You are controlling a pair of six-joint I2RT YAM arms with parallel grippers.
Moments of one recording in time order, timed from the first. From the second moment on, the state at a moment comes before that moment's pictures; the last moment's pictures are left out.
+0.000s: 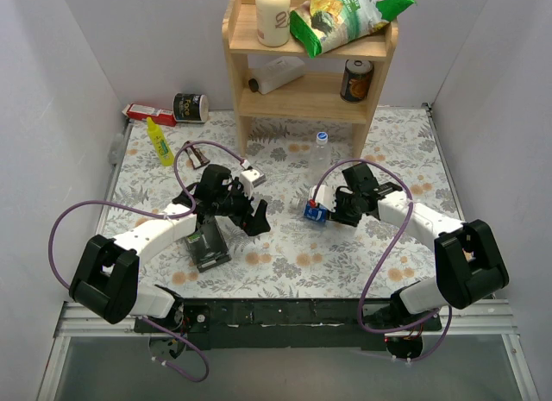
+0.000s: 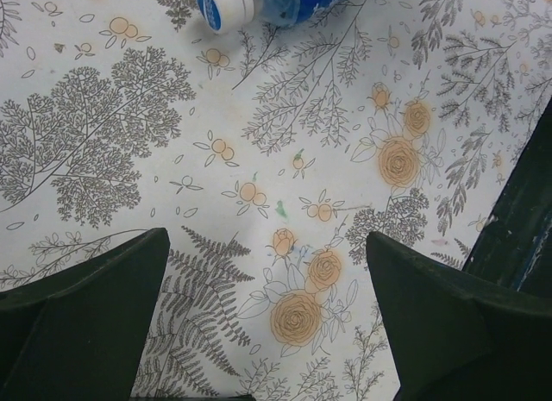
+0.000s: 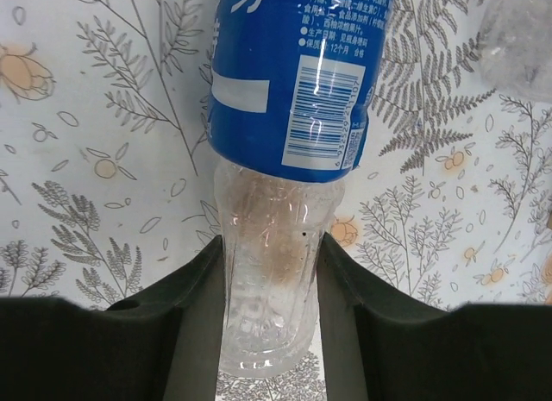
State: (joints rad) left arm -0.49 1.35 0.78 -0.18 0.55 0.07; right arm 0.47 1.43 0.84 -0.49 -0.23 -0.97
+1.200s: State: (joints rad) left arm -0.39 1.48 0.81 0.03 1.08 -0.24; right arm 0.45 1.25 0.82 -0.63 -0.81 -0.89
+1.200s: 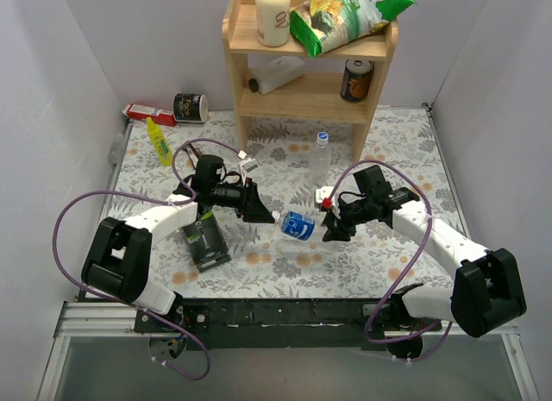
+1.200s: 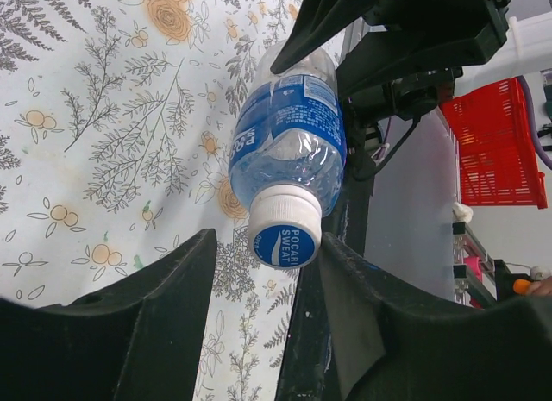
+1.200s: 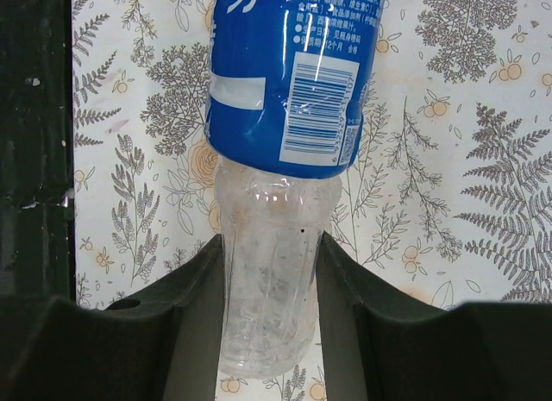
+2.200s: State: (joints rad) left arm -0.40 1.75 1.55 -0.79 0.92 0.34; right arm 0.43 1.16 0.81 -0.64 -0.74 -0.87
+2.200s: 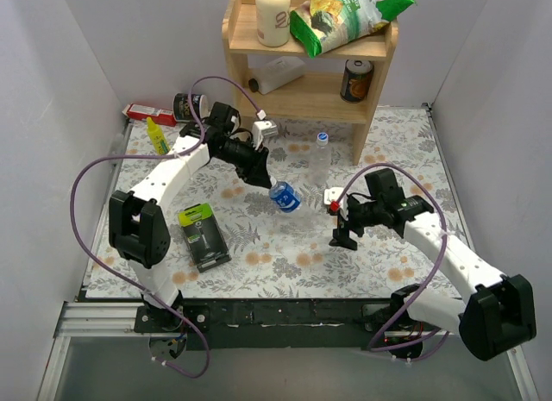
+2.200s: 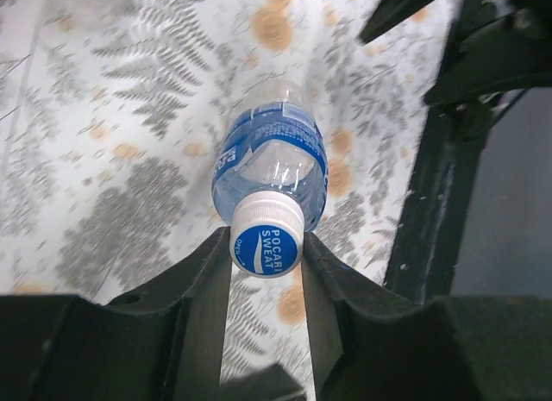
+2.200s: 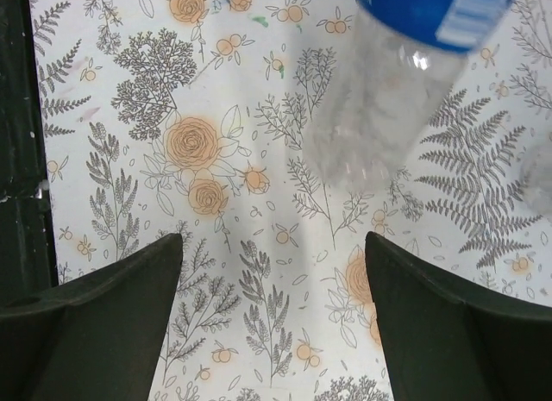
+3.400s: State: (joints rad) left arm -0.62 1.92 2.09 -1.30 0.20 0.79; right arm 0.37 1.13 0.57 -0.47 -0.67 -0.67
